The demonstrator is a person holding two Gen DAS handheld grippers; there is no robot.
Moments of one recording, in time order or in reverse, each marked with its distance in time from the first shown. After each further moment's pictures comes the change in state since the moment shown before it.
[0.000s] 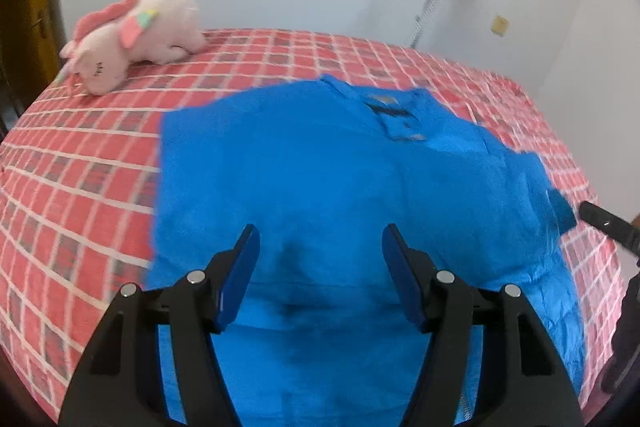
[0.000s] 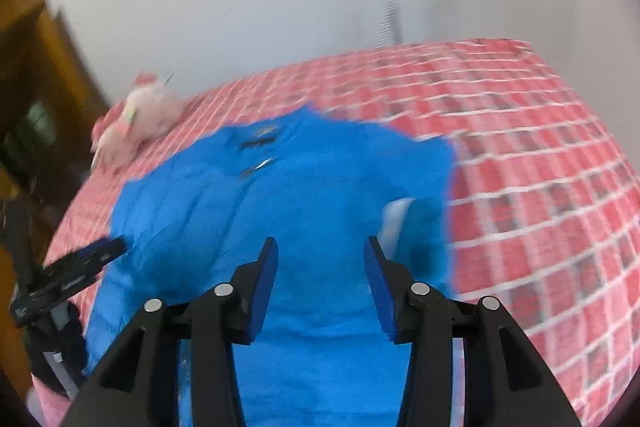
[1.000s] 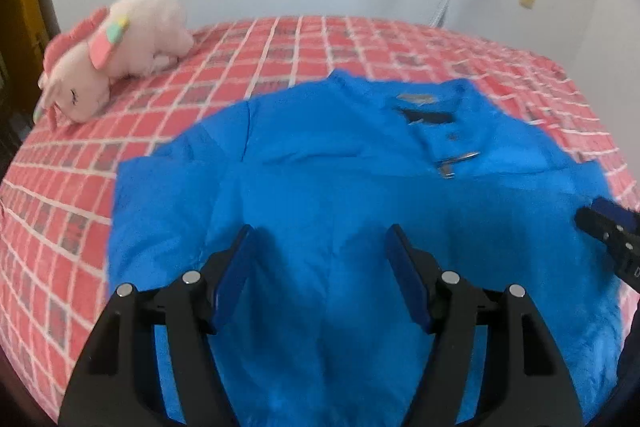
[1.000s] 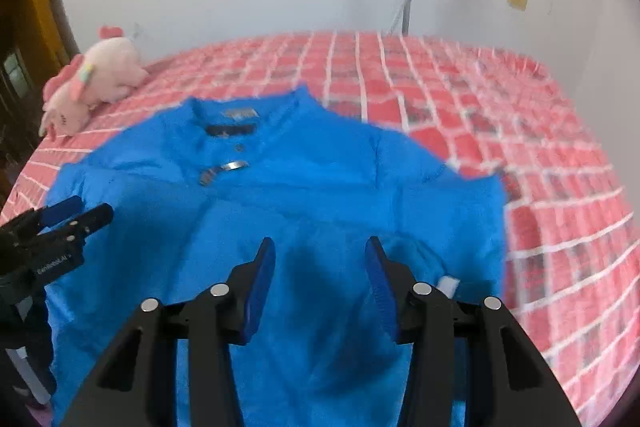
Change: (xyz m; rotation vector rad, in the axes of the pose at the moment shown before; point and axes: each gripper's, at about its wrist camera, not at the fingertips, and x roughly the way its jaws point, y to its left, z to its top) left arm 0.088 -0.004 0.049 0.038 0.059 0.118; right arm 0.098 0.008 0.039 -0.070 0.086 -0.147
